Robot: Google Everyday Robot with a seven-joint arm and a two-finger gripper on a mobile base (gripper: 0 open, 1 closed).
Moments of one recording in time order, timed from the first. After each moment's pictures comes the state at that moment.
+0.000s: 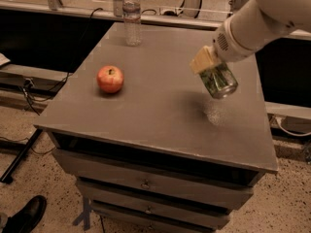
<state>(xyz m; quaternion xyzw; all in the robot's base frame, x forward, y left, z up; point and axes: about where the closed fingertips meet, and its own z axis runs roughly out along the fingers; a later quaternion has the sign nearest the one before) 0.587 -0.154 0.923 -0.20 0.93 0.08 0.30</state>
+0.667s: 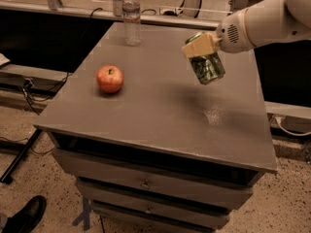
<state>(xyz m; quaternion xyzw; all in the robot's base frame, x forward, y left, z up) 0.618 -0.124 0.951 -0.27 0.85 0.23 0.39</state>
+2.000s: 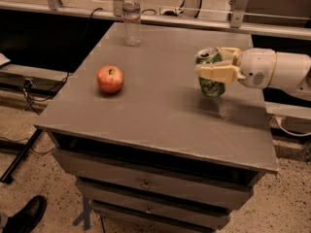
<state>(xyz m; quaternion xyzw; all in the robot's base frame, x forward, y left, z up) 0.591 -0.151 0.927 -0.40 0.63 0.35 0.57</state>
